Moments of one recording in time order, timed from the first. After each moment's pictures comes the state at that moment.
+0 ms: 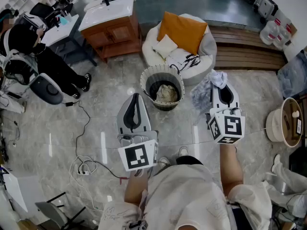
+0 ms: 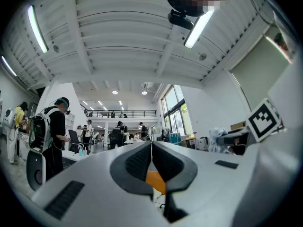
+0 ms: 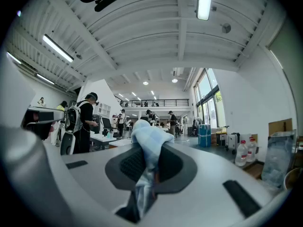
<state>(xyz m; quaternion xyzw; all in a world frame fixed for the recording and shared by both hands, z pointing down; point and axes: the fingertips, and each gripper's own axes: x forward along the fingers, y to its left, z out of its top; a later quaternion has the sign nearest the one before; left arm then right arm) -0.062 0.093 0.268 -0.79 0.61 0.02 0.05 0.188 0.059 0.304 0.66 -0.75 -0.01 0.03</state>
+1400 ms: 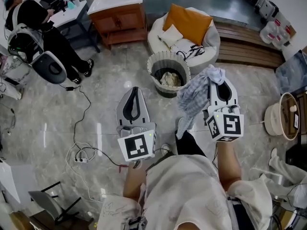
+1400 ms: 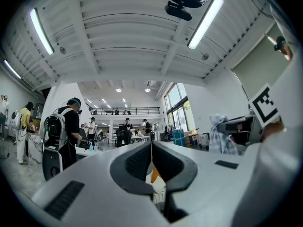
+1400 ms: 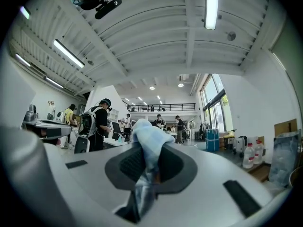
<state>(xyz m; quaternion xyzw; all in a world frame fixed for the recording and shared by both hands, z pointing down) -0.171 0.195 0.291 -0.77 0.63 0.01 0.05 0.064 0.160 0.287 0.62 -0.78 -0.04 0.00</state>
